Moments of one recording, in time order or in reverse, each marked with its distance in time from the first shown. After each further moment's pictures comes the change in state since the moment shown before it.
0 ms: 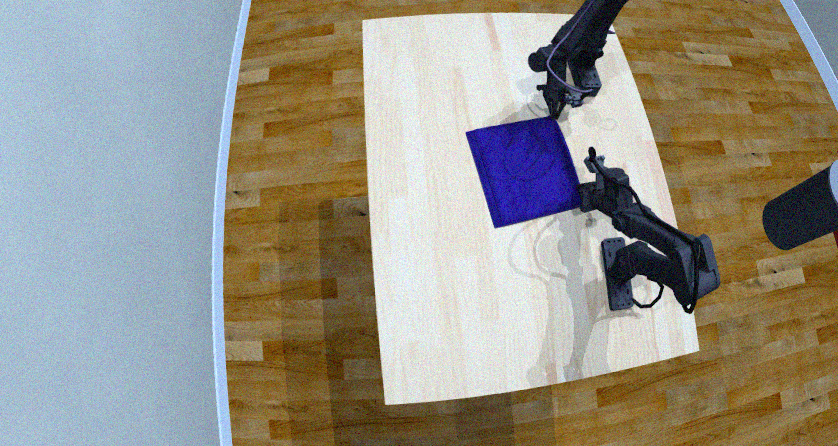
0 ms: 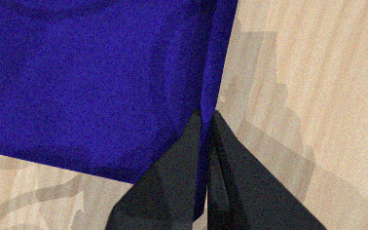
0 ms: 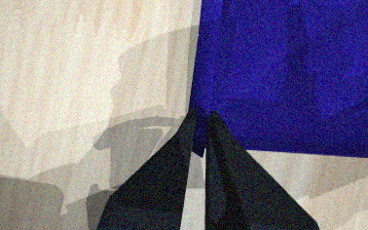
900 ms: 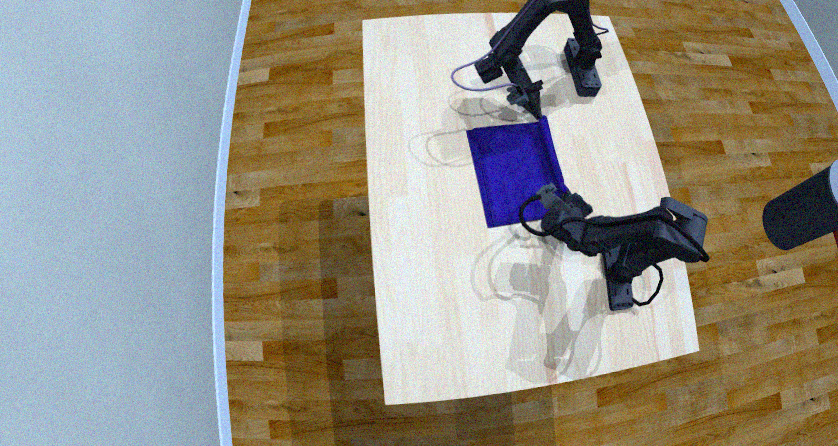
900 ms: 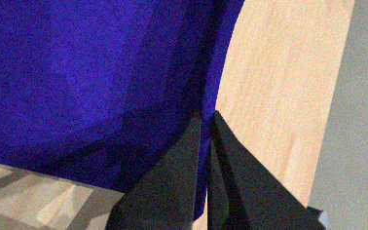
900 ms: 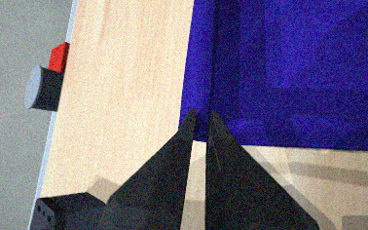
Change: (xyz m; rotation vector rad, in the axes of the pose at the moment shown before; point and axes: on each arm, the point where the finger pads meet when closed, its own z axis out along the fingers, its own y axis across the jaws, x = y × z) left arm 0.005 0.050 -0.011 0.504 -0.109 -0.778; right arm -0.012 -0.061 -0.008 -0.501 -0.189 0.690
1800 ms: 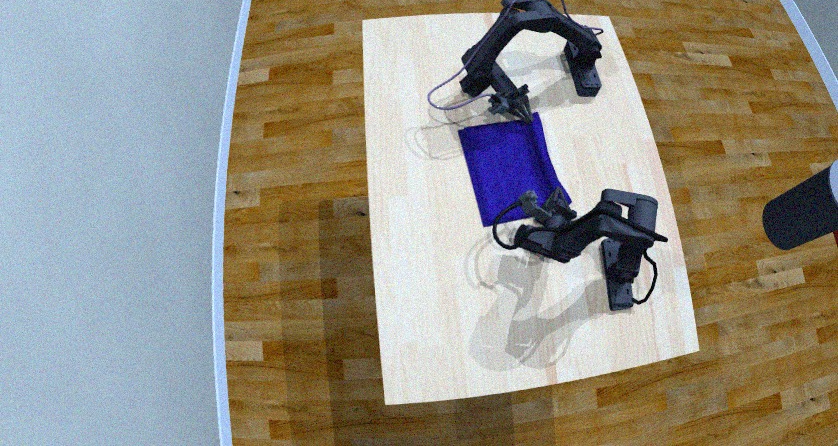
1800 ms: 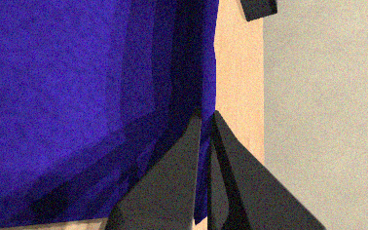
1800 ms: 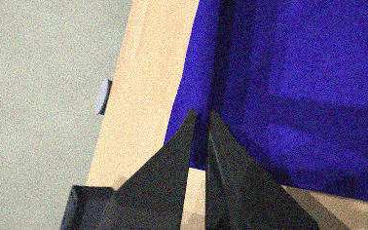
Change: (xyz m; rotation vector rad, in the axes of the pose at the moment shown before) left arm -0.024 0.014 0.006 0.328 -0.075 -0.092; right arm -0.010 -0.027 0.000 -0.228 -0.024 0.153
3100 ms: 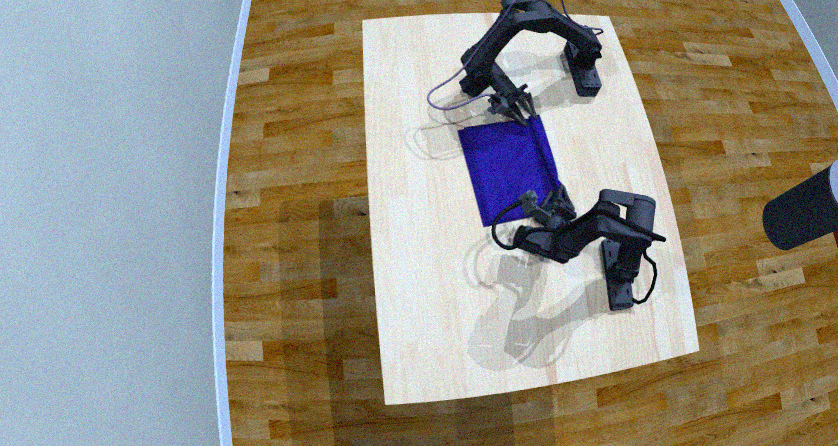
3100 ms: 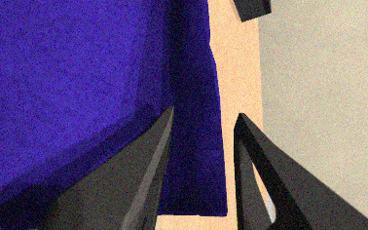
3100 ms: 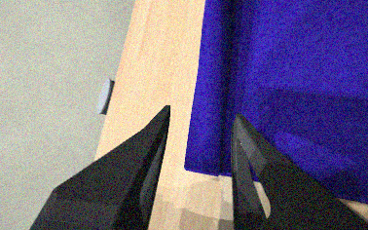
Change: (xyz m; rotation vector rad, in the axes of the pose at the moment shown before) left arm -0.002 -0.002 -0.001 0.027 -0.009 0.028; right arm -0.001 0.001 -0.001 -0.008 0.001 0.003
